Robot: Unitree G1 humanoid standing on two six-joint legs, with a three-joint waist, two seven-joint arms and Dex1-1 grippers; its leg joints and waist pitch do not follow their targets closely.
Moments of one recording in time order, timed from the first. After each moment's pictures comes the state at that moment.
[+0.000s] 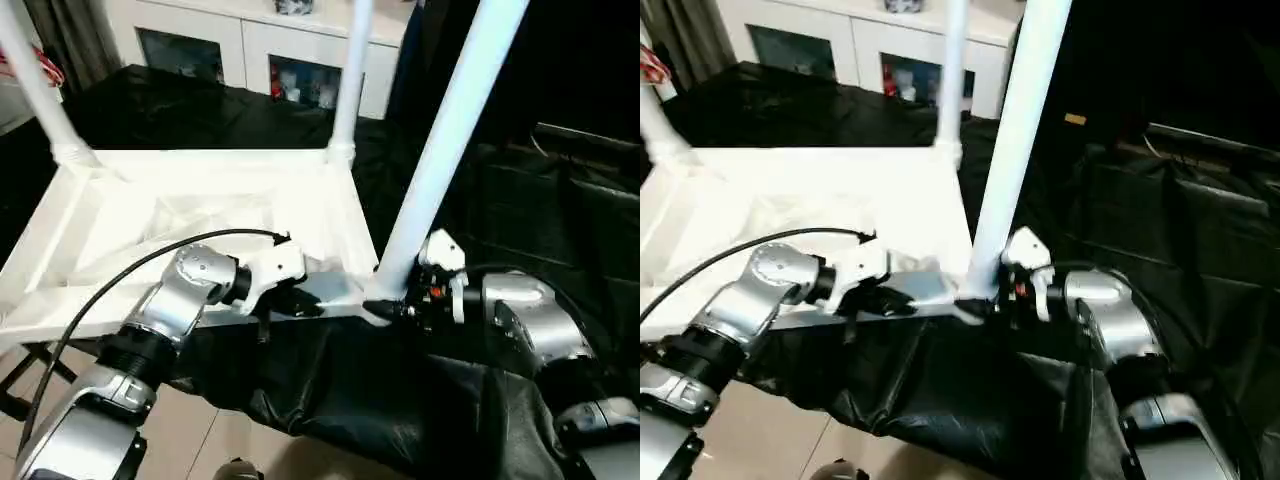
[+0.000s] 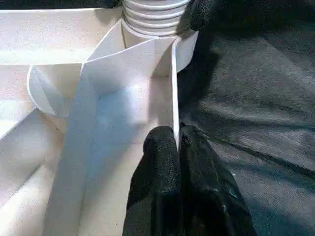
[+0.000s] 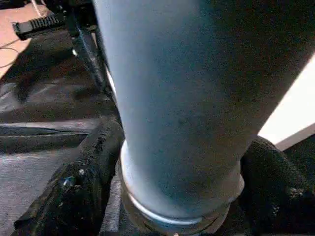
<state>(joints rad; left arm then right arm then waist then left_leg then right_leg) -0.62 0.39 -0.34 0.56 0.05 0.08 -1.26 -0.50 -0.38 0.16 0.58 0.13 0.07 1.19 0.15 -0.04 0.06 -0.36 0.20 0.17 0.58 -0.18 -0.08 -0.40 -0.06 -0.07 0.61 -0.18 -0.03</state>
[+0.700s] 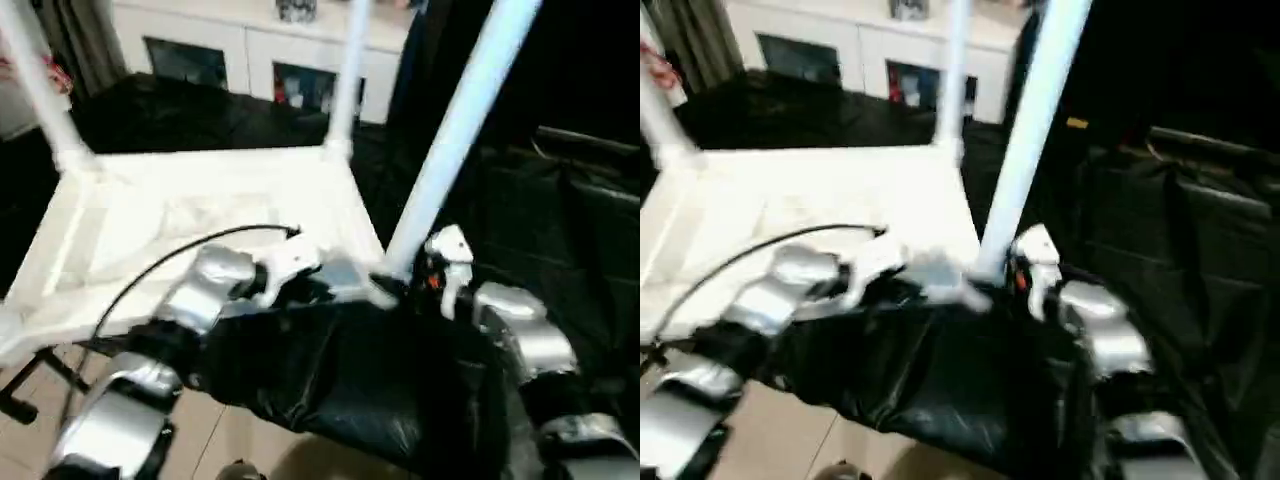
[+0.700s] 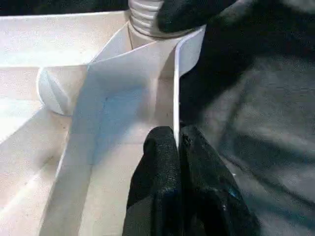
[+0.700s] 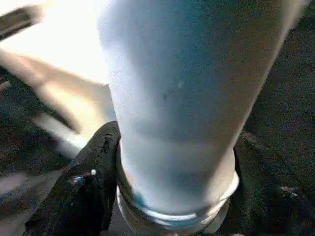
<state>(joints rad) -0.71 0.23 -0.31 0.74 0.11 0.10 -0.99 -0.49 -0.22 0.00 0.65 0.12 0.09 0.72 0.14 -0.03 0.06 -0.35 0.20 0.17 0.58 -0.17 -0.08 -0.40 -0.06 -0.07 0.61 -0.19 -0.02</state>
